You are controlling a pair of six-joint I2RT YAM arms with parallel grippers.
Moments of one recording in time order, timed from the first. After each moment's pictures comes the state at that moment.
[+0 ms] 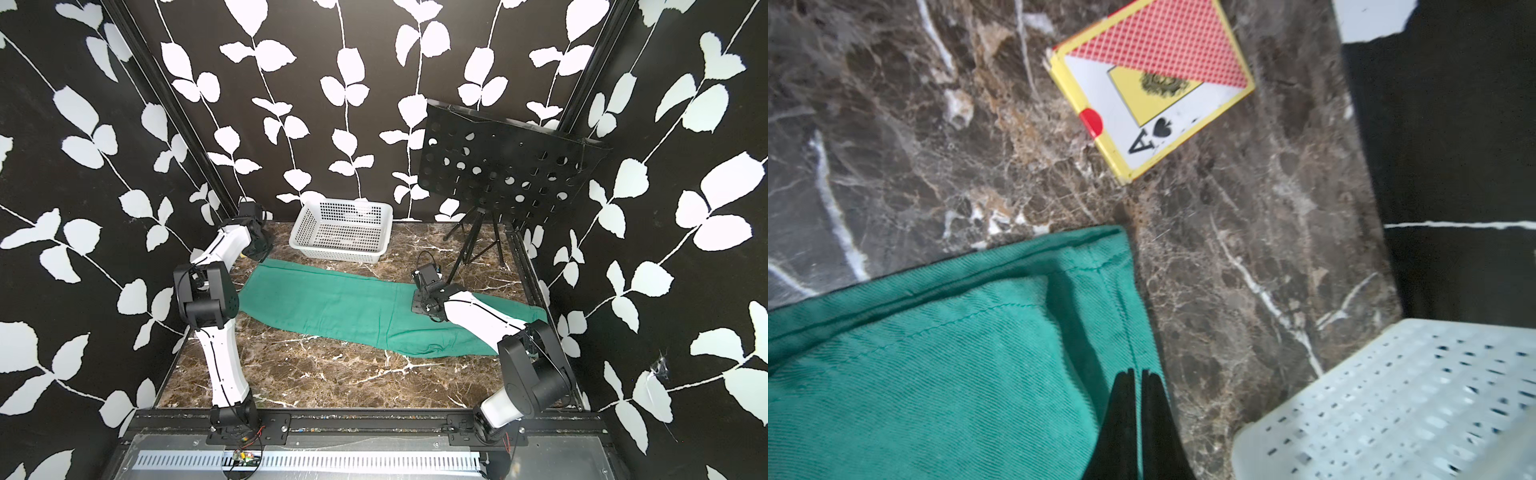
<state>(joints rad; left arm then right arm) 0.05 2.20 1.92 -0.80 -0.12 -1.02 0.51 1.52 0.95 -0.50 0.14 0.59</state>
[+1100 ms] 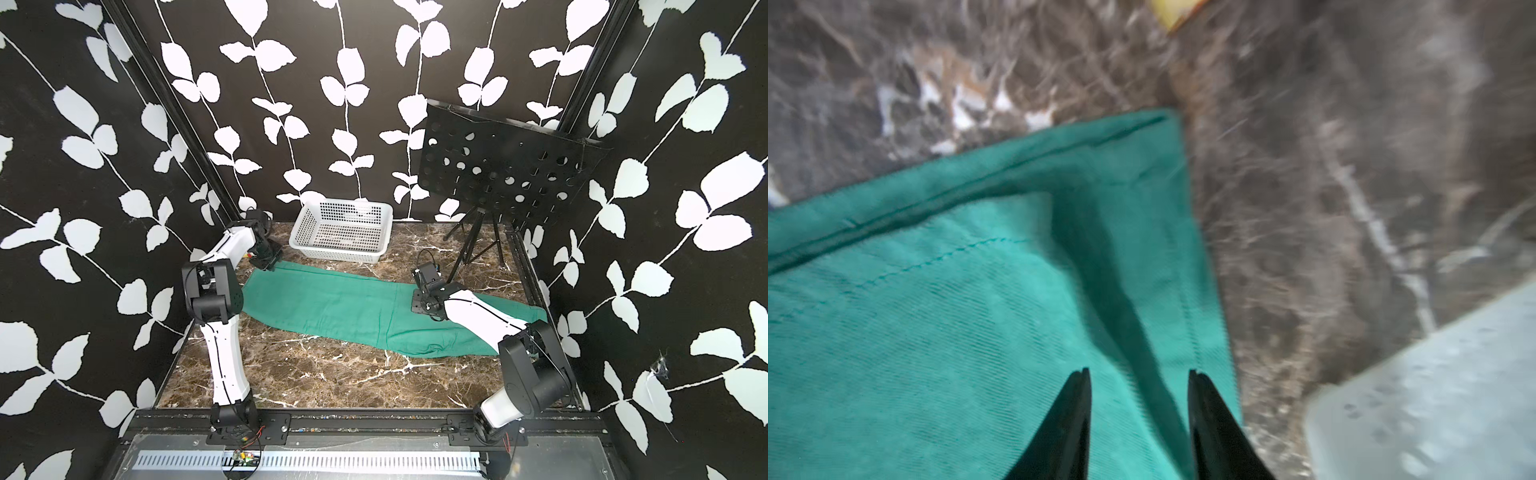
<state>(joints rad) 0.05 2.30 1.96 -0.98 0.01 -0.97 0.50 1.52 0.96 -0.52 0.12 0.57</state>
